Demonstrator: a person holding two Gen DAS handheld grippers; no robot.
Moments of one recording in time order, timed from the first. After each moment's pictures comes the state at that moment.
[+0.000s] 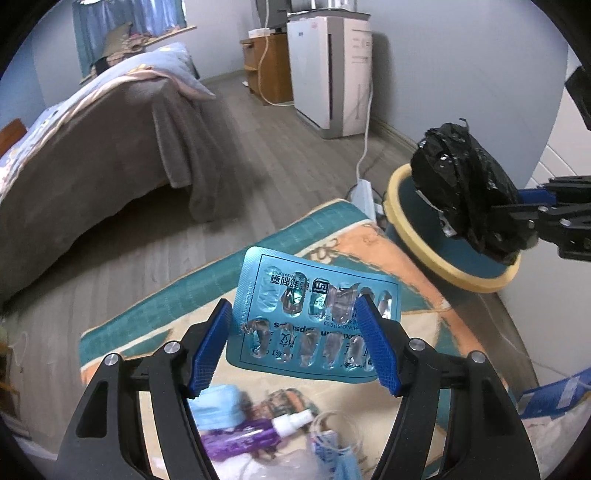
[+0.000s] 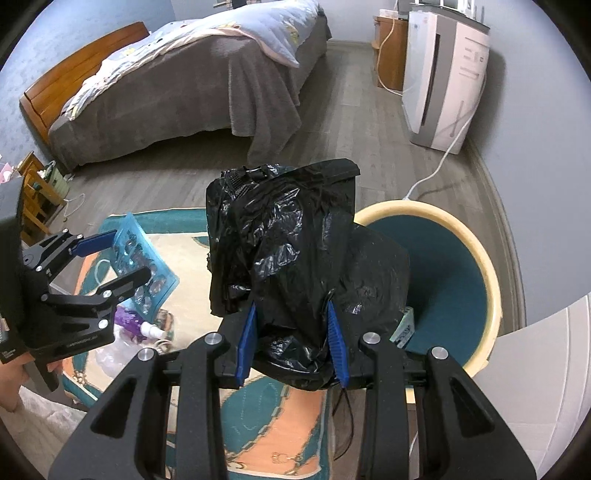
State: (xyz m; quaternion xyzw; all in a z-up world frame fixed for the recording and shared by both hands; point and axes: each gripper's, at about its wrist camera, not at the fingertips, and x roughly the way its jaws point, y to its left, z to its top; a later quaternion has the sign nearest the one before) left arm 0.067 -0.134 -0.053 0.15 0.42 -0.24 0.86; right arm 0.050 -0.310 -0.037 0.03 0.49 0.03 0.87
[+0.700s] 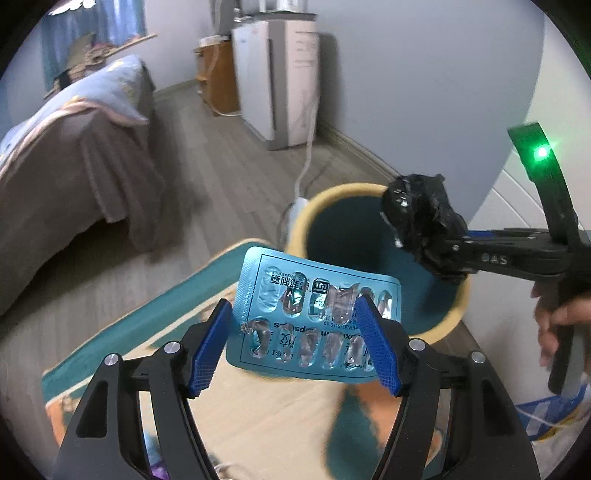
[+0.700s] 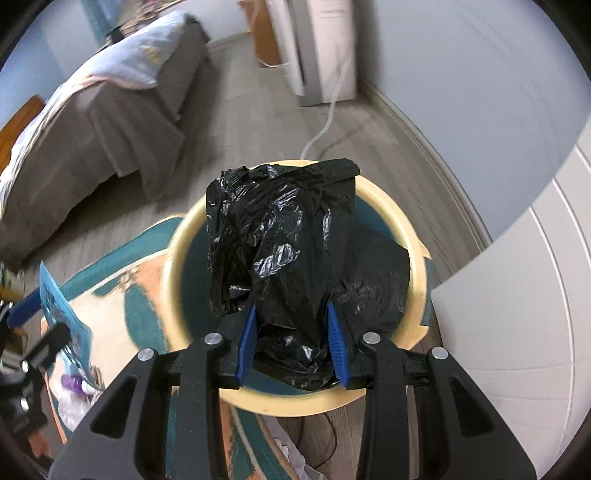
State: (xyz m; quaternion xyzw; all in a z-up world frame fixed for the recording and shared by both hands) left arm 0.068 -0.256 -0.042 0.15 0.42 -0.31 0.84; right arm 0.041 -0.447 -0.090 0.17 0.49 -0.14 0.84
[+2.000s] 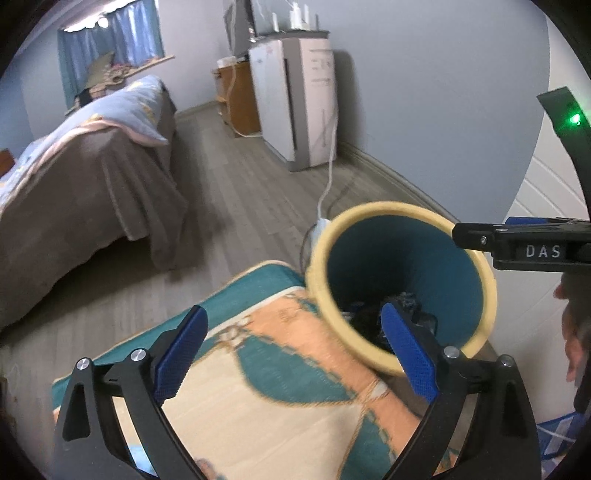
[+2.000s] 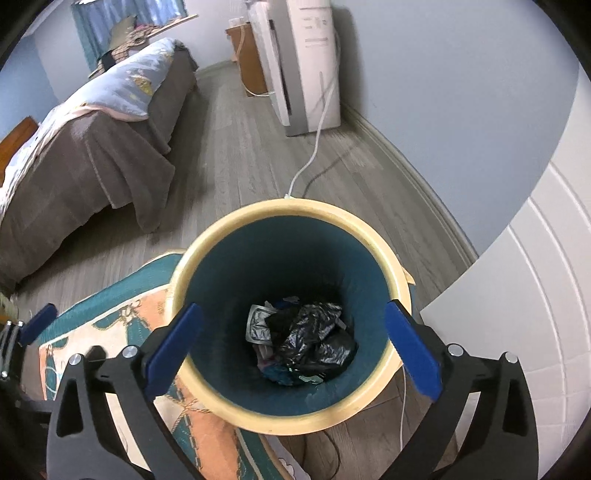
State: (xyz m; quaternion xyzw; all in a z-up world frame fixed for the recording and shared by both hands) left arm 0.070 -0.251 -0.040 0.15 0.37 -0.26 0.88; right arm 0.036 -0.426 -0.052 0.15 0.44 -0.16 0.87
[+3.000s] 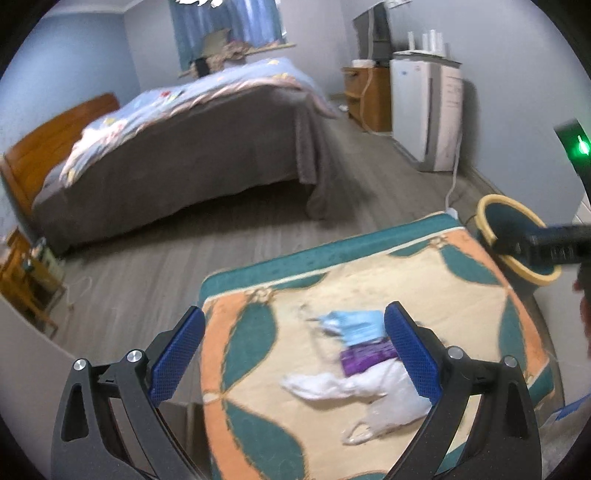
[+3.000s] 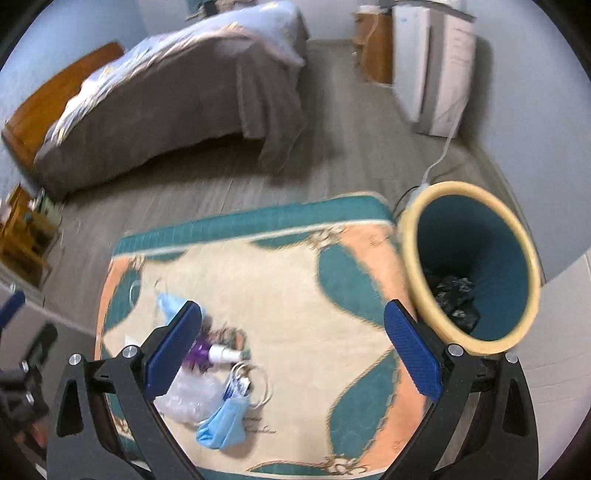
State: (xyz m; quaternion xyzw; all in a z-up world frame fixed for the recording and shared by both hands) left arm 0.003 0.037 -0.006 0.10 0.38 -0.06 0.92; right arm 0.043 -0.186 -0.049 0.07 0.50 -0.01 0.87
